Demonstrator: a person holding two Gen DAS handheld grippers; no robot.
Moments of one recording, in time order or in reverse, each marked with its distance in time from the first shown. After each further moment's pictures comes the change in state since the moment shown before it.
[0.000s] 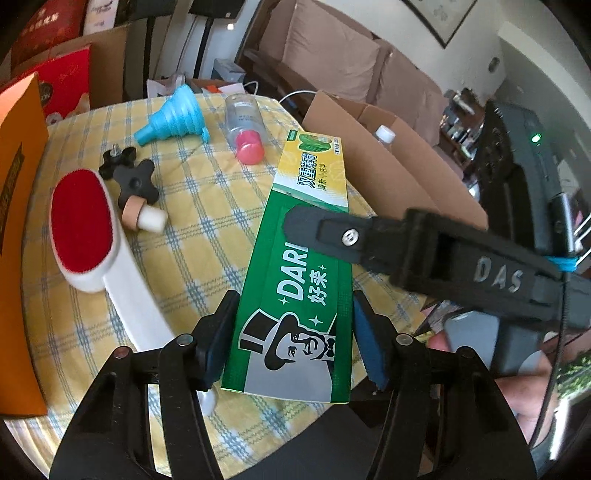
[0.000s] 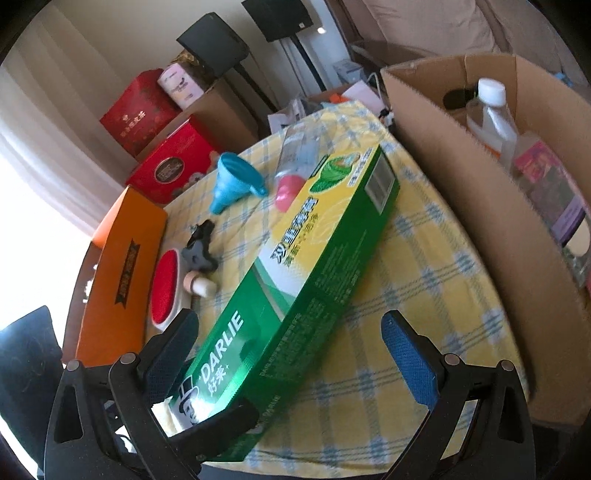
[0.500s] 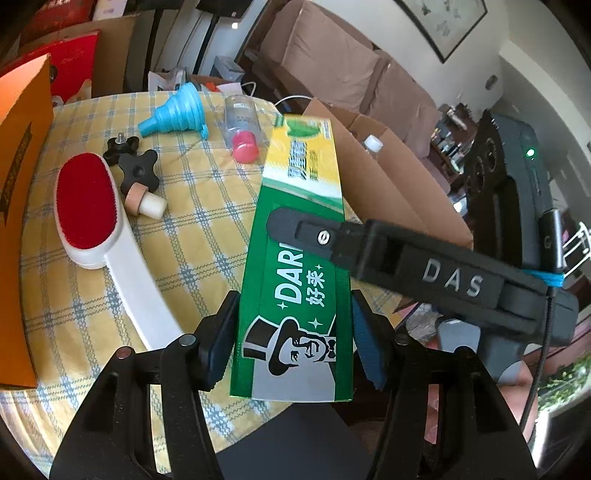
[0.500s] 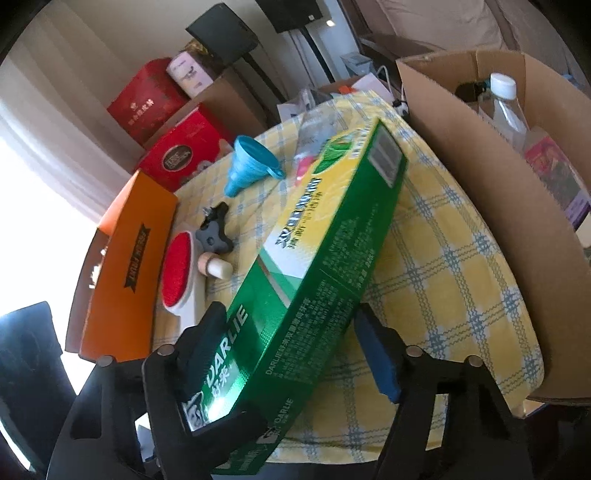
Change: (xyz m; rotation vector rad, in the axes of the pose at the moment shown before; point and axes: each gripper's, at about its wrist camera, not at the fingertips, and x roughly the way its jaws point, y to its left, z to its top) left arm -0.019 0.001 -0.004 -0.054 -0.014 -0.060; right arm -0.009 0.019 -0.007 -0.029 -0.003 0.010
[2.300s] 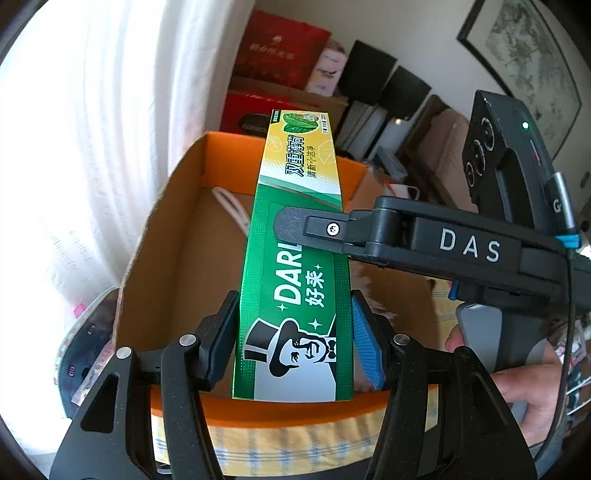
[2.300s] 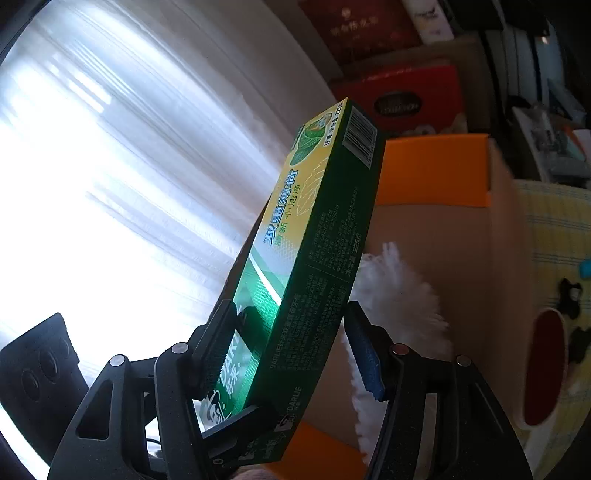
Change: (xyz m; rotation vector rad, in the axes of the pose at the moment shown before) left arm -0.213 0.214 -0.004 -0.302 -0.278 0.404; right arm 0.143 0.325 0.033 -0.368 0.265 0.357
